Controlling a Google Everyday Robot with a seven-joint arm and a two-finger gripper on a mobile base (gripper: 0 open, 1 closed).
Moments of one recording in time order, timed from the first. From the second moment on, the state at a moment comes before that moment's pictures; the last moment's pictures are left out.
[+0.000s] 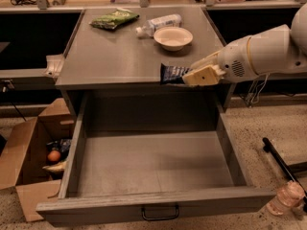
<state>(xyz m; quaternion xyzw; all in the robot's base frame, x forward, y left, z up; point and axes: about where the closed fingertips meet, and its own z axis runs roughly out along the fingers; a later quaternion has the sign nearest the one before) 0.562 -0.123 0.913 -0.41 0.79 0.21 0.40</state>
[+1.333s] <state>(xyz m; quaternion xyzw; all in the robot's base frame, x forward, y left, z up) 0.681 -0.136 0.958 -0.23 0.80 0.25 0.49</state>
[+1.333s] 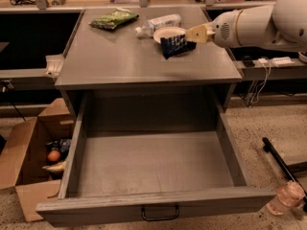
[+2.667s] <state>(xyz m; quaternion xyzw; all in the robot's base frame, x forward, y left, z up) 0.716 -0.141 0.947 -0.17 0.81 0.26 0.49</state>
